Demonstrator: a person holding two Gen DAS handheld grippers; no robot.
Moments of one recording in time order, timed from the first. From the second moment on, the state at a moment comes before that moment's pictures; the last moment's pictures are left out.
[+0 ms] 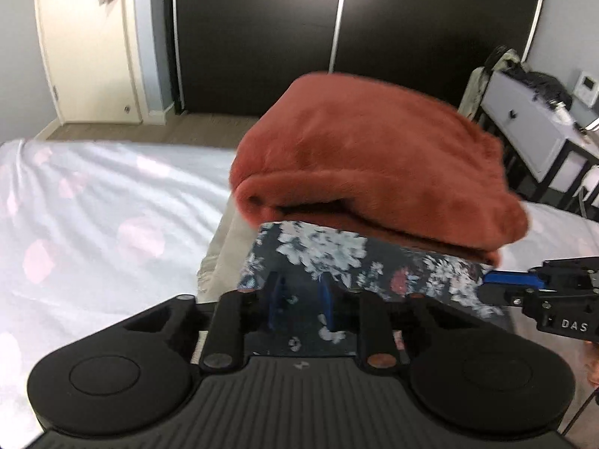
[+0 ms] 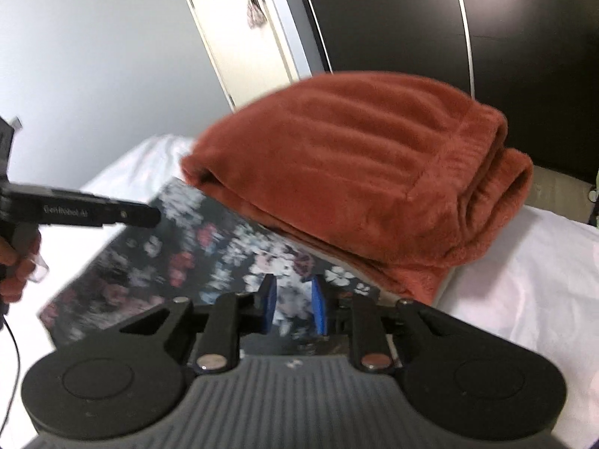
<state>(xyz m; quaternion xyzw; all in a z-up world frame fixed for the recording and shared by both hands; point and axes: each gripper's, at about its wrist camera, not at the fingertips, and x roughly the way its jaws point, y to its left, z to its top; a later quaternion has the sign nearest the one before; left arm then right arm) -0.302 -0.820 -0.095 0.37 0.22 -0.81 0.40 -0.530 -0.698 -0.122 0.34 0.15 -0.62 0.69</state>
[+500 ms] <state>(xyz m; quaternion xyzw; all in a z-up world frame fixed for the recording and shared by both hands) -0.276 -0.854 -0.133 0.34 0.28 -0.80 0.40 -0.532 -0.735 -0.152 0.34 0.19 -0.61 0.69</state>
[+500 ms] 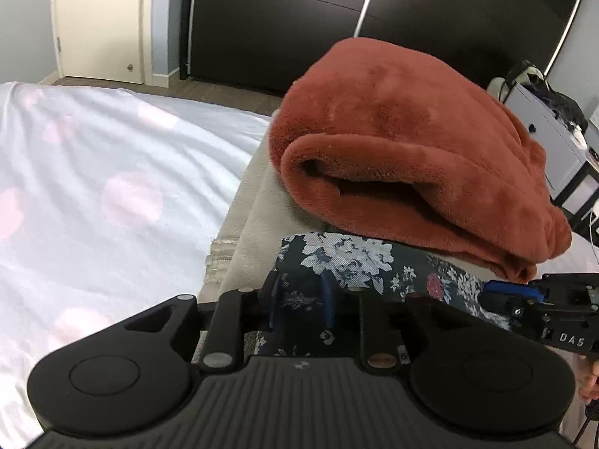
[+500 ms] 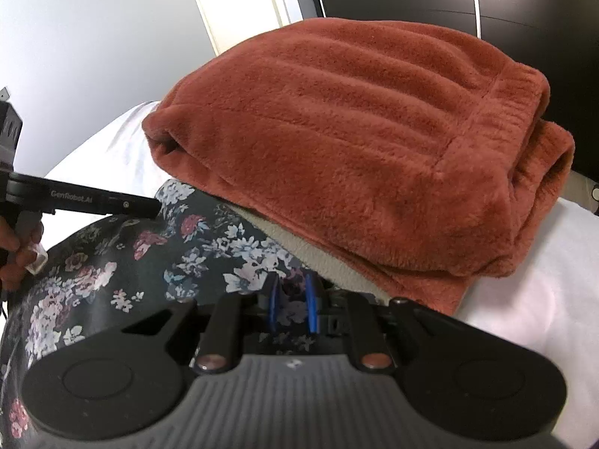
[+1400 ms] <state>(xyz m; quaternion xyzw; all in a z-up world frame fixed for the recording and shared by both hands) -0.221 -0.726 -0.124 0.41 0.18 -0.76 0.47 -0.491 -0.635 -0.137 0.29 0.29 -0.55 0.73</state>
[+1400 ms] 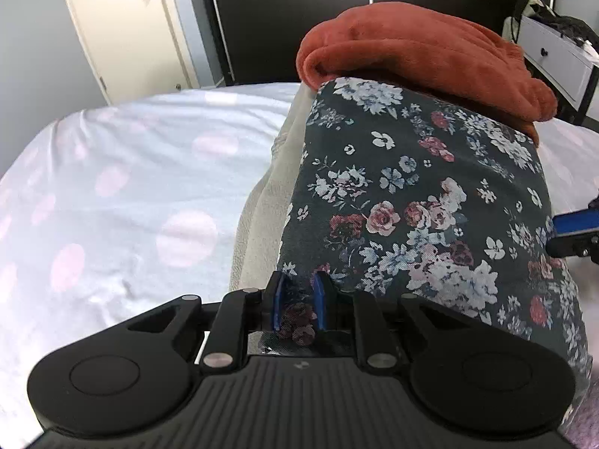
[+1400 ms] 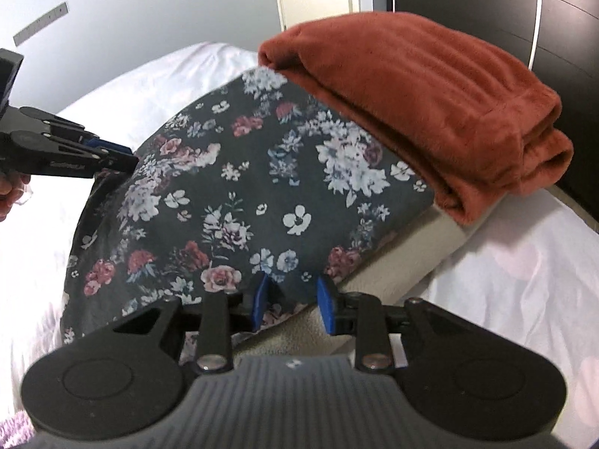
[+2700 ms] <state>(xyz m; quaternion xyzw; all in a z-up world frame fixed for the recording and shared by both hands) -0.255 -0.452 -0.026 0.23 0.25 -0.68 0.65 -0.469 -0.448 -0.024 0.27 0.22 -0.62 0.70</state>
